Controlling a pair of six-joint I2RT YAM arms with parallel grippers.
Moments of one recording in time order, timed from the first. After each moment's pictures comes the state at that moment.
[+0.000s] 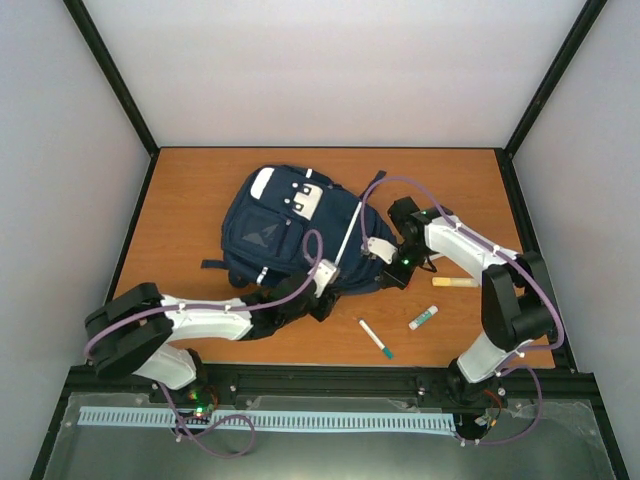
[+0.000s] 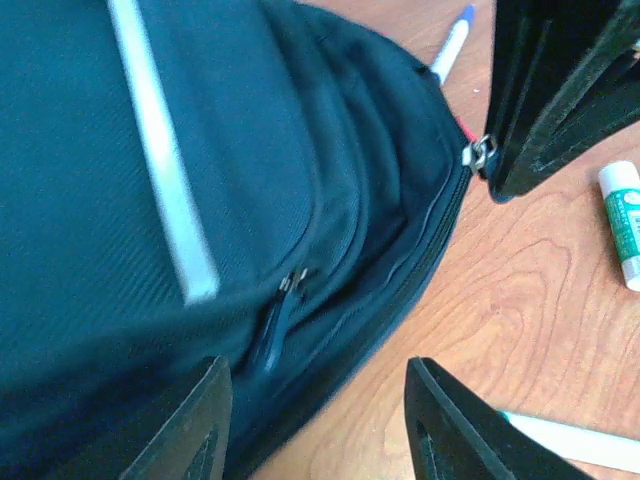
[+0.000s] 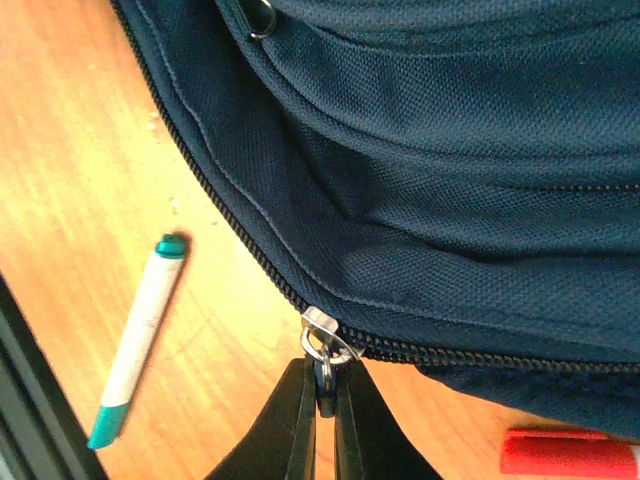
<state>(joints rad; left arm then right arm) -1.05 1.41 0.51 0.32 -0.21 -0.35 0.39 1.63 1.11 -1.01 -0.36 -0.68</state>
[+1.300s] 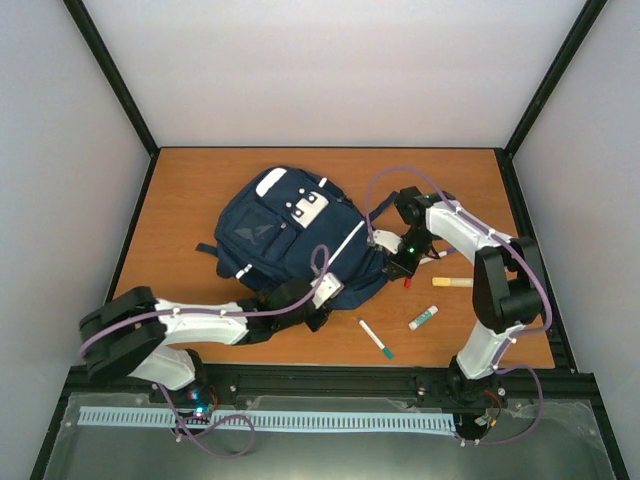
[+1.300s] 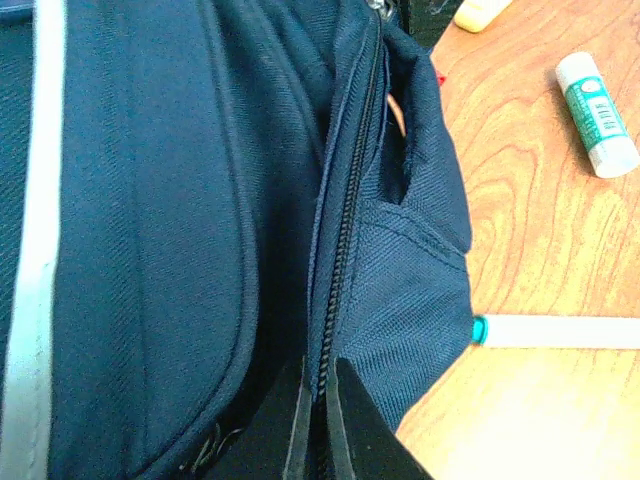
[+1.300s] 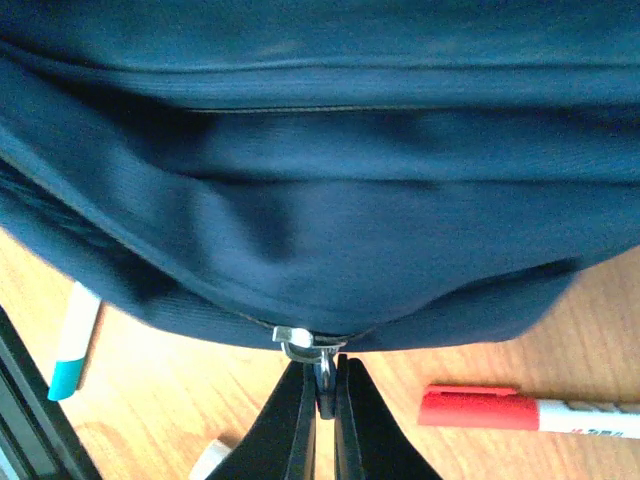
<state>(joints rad) -1.07 1.43 0.53 0.29 -0.14 -0.12 0.31 1.73 1.23 -1.13 -0.33 -0.78</state>
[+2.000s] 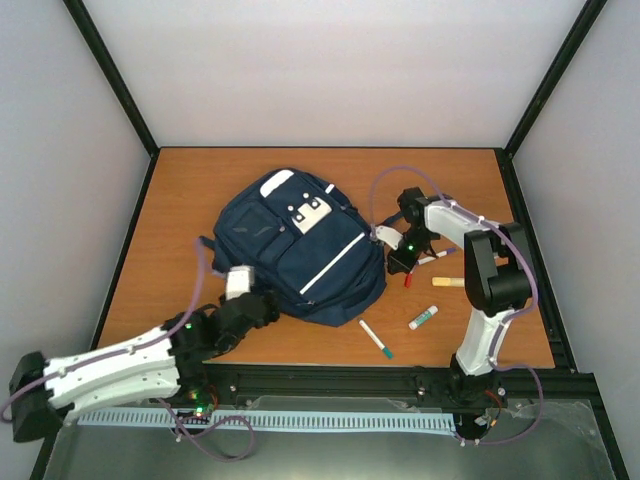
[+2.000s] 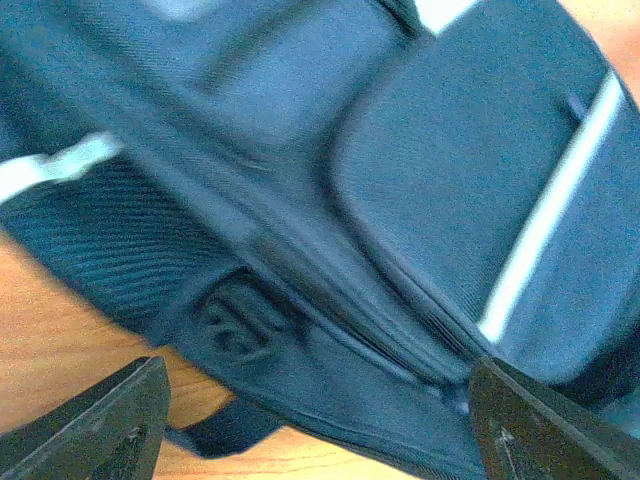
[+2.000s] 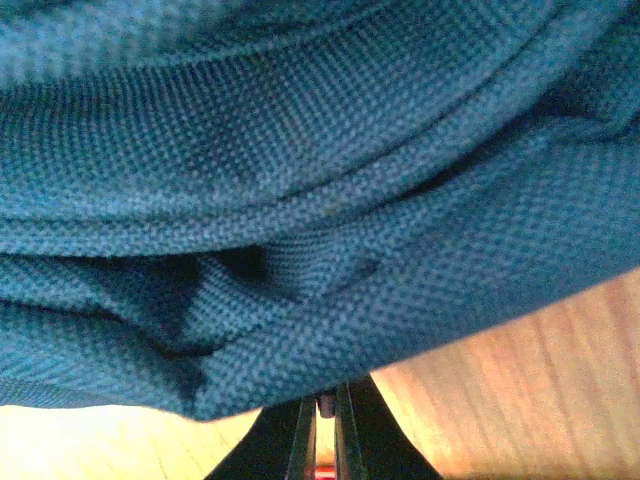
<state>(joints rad) -1.10 0.79 0.42 -0.41 -0.58 -0.85 0.26 1.89 1.27 -0.98 -0.33 -0.78</state>
